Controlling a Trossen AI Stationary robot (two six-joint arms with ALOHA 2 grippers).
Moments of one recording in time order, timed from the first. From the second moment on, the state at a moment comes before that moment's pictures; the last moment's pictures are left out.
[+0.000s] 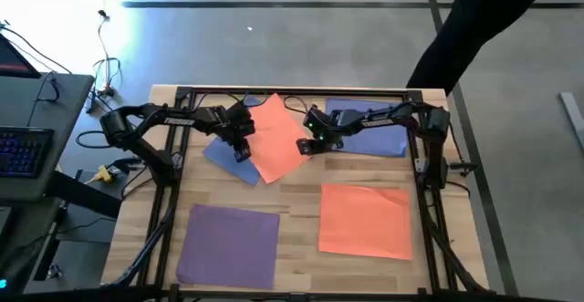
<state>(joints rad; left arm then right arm) 0.56 1.55 0.68 -0.36 0.16 0.11 -0.33 1.96 1.20 -0.41 -0.23 0.91</state>
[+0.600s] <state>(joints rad) 0.56 1.36 1.01 -0.60 0.07 0.13 -0.36 1.96 1.59 -1.03 -0.78 0.17</state>
